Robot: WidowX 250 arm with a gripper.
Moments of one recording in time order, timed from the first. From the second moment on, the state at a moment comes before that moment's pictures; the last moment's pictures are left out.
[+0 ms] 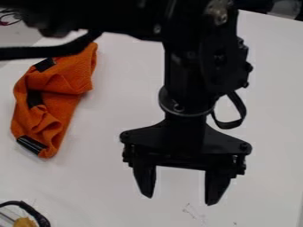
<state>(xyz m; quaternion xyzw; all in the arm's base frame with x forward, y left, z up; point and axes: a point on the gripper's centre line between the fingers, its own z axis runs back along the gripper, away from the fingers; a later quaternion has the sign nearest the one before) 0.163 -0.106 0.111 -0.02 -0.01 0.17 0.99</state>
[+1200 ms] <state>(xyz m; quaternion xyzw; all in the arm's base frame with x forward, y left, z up) 0.235 0.102 0.100 0.04 -0.02 0.31 0.95</state>
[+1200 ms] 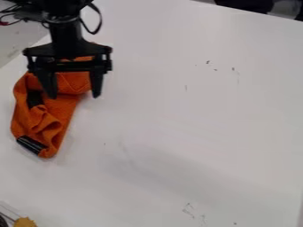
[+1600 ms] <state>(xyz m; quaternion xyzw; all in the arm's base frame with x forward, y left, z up) 0.266 0.174 0.059 0.03 -0.02 0.31 0.95</state>
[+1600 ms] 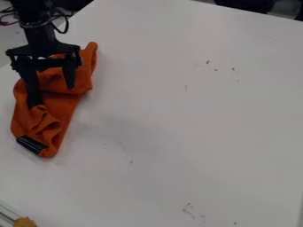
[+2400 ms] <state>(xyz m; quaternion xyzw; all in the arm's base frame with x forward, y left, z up) 0.262 0.181 0.005 -0.01 0.01 0.33 0.94</state>
